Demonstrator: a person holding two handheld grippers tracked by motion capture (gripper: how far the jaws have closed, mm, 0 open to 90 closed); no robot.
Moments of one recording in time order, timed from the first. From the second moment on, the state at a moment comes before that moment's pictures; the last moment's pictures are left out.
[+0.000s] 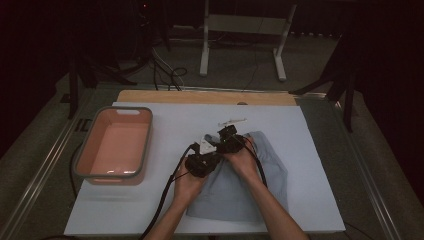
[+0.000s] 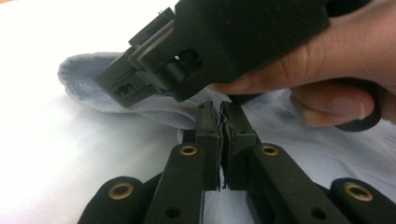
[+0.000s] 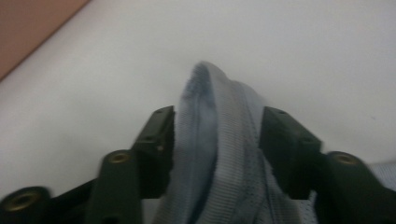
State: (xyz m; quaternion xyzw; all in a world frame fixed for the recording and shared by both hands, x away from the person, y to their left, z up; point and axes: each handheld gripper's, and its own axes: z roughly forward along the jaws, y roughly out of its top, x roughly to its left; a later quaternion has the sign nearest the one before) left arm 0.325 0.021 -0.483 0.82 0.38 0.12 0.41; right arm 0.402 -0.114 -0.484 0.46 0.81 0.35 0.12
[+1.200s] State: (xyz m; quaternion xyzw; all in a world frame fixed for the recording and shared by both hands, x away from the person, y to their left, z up) left arm 0.321 0.019 -0.487 0.83 0.37 0.12 0.41; right arm 0.398 -0.118 -0.480 0.43 0.83 0.32 0.15
